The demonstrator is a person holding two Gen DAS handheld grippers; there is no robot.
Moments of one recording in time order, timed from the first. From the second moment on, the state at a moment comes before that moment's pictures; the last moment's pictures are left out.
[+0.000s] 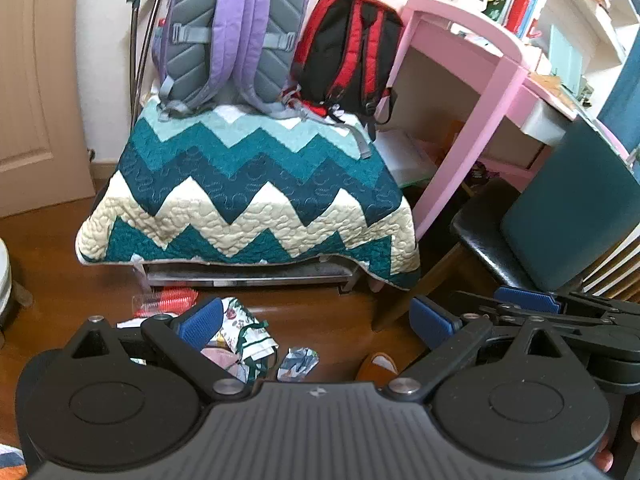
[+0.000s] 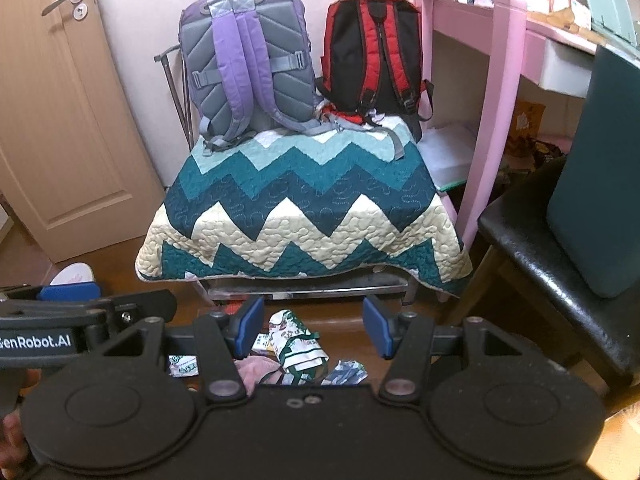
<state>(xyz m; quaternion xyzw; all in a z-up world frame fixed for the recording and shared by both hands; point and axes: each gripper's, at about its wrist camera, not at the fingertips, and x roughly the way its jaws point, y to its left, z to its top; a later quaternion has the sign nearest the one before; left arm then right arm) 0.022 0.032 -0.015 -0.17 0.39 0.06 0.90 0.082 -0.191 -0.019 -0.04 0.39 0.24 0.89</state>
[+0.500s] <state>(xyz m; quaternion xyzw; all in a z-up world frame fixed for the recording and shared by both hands) 0.093 0.097 -0.072 -0.19 0.43 0.10 0.88 0.170 -0.152 -0.071 -0.05 0.44 0.26 0.86</state>
